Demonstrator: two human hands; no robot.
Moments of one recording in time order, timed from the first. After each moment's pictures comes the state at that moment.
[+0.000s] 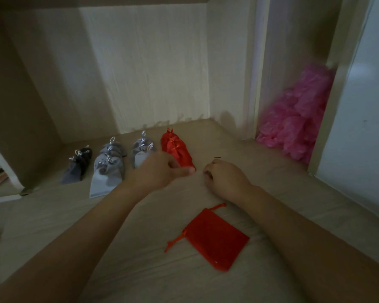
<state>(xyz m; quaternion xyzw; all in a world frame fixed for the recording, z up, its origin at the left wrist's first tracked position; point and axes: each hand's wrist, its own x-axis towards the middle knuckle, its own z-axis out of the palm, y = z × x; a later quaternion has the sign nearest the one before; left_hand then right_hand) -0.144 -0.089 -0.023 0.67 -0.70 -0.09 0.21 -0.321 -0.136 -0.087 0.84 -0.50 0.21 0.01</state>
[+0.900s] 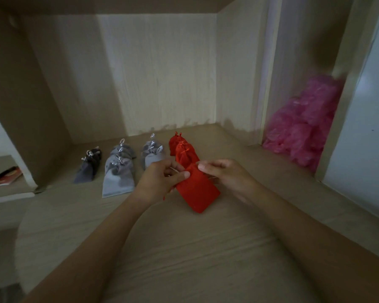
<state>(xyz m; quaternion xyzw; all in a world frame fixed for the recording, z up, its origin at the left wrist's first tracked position) -0.119 -0.069 -0.047 0.53 -0.66 -0.29 0.45 -0.305 -0.115 -0.062 0.62 -0.35 0.43 -0.55</state>
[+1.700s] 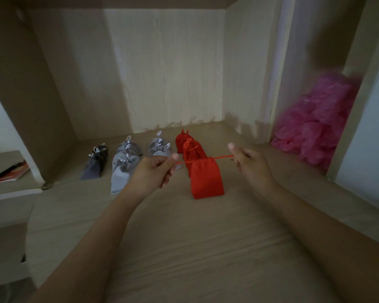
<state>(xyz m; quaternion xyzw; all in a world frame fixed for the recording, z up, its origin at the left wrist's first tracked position) -0.087 -0.066 -0.040 0.54 -0.62 -0.30 0.49 -0.311 -0.125 -0.061 0.61 -0.45 0.57 -0.32</state>
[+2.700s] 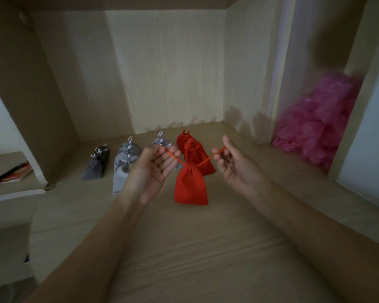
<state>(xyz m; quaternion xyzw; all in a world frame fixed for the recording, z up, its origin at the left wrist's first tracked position) -0.092 -0.064 -0.035 0.28 -0.34 -0.58 0.68 -0.281 -0.100 -0.034 0.33 -0.25 0.56 -0.72</state>
